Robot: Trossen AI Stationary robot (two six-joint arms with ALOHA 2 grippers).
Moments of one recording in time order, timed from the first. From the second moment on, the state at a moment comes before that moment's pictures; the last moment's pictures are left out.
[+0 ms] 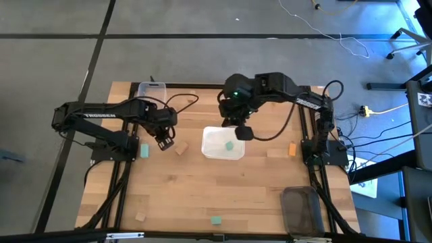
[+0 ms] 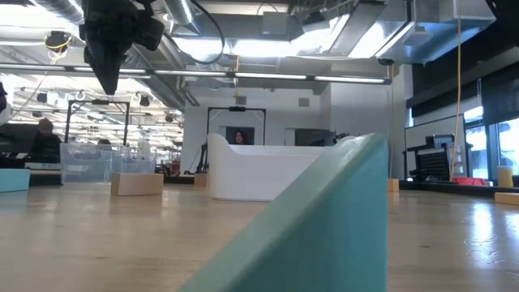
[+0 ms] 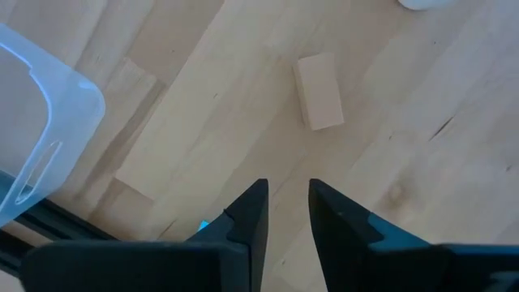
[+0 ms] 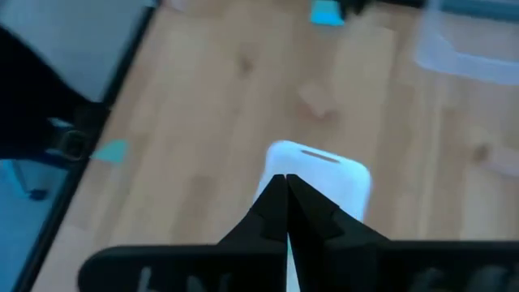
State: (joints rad) left arm 0.10 1.18 1.07 -1.19 -0.03 -0.55; right arm -0.09 1.92 2.35 -1.38 -0.30 -0.27
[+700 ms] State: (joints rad) left arm 0.10 1.18 1.07 -1.19 -0.04 -0.57; right arm -0.17 1.53 1.72 -0.95 -0.40 -0.14
